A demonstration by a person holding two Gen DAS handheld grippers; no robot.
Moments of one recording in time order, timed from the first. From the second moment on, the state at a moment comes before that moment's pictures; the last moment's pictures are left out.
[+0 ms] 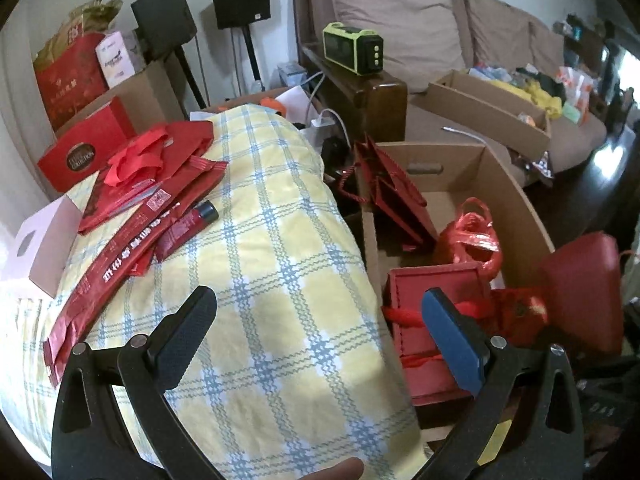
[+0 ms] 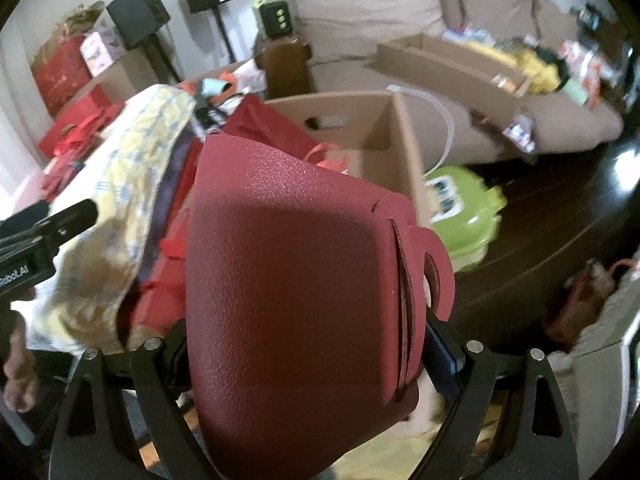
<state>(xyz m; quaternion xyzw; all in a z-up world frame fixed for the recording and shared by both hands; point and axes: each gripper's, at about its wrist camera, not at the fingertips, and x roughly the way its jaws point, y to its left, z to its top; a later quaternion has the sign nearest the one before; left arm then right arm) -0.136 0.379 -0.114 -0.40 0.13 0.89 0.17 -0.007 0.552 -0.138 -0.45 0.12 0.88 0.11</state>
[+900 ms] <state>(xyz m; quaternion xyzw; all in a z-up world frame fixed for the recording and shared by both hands) -0.142 0.367 -0.118 -0.41 0.10 0.88 0.21 -0.197 0.601 -0.159 -0.51 0.08 0.85 0.13</state>
